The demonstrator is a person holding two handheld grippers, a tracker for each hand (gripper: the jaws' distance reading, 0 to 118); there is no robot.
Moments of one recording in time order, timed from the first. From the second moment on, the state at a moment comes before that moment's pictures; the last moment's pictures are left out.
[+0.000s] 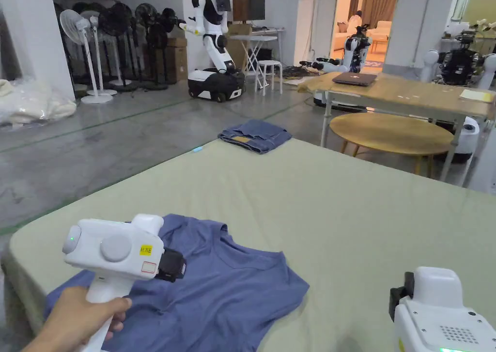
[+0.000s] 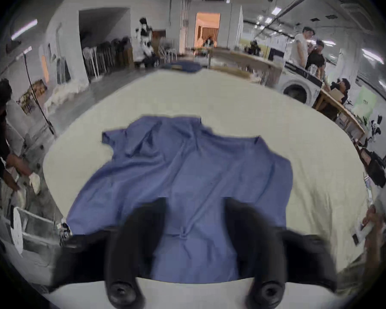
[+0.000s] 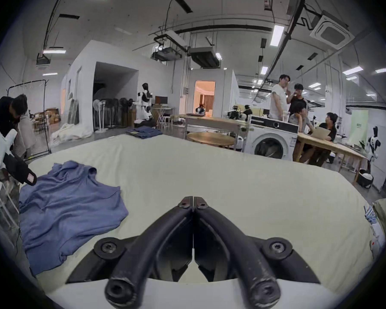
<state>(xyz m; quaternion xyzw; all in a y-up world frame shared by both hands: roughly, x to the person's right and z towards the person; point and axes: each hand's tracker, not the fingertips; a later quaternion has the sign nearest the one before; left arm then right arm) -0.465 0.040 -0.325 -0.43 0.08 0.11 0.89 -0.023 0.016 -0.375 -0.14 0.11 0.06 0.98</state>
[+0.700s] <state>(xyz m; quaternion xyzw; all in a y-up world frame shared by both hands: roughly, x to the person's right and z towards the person) -0.444 -0.053 -0.361 -0.50 0.07 0.05 0.86 0.019 -0.002 -0.376 -0.19 0.08 0.06 0.98</state>
